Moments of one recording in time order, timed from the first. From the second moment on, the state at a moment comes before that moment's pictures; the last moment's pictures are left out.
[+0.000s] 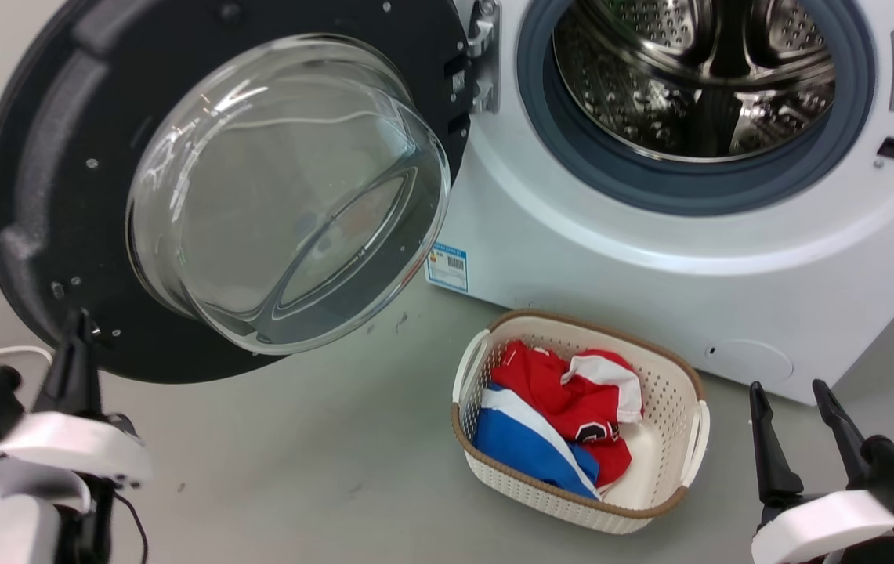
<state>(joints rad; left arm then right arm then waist) -0.23 0.42 -0.04 0.33 -0.54 -0.02 -0.26 0.05 -0.05 -0.08 0.03 0.09 0.13 -0.10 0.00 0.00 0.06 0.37</state>
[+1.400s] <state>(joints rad) -0.11 0.25 -0.29 0.25 -0.39 0.05 -0.26 0.09 -0.05 -0.02 -0.01 0.09 0.13 -0.08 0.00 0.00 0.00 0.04</state>
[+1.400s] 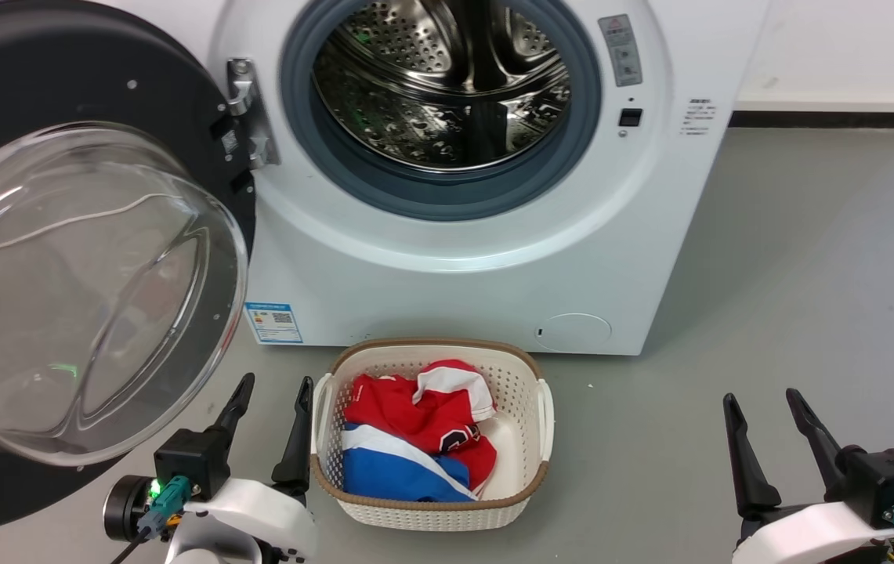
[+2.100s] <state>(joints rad) -0.13 0.24 -0.27 0.27 -0.34 0.06 -0.26 0.09 -0.05 -0.03 -0.01 0.10 0.13 -0.09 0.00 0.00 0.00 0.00</state>
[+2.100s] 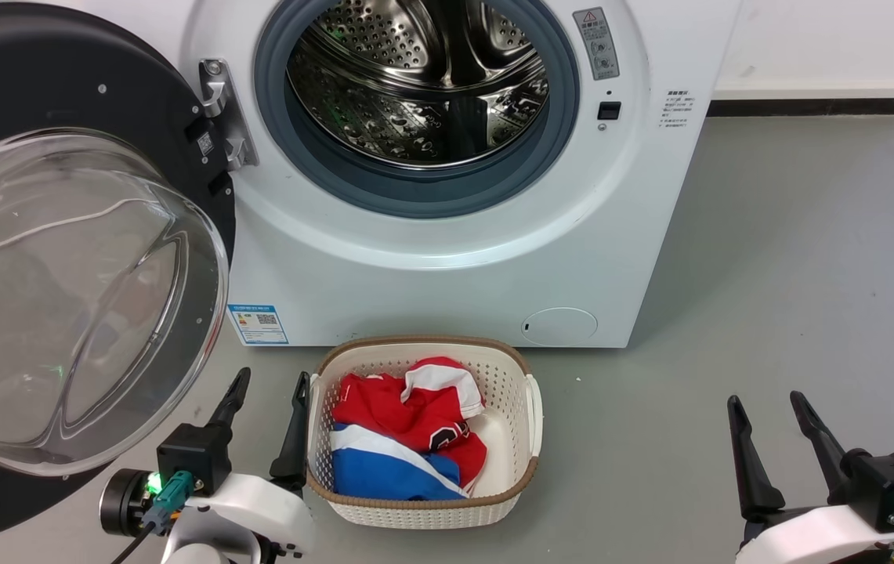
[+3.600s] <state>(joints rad) -0.09 0.18 -0.17 0.29 -0.69 0.00 -0.15 0.07 -0.06 -0.03 0.08 0.54 0.13 -0.05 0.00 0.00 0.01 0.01</state>
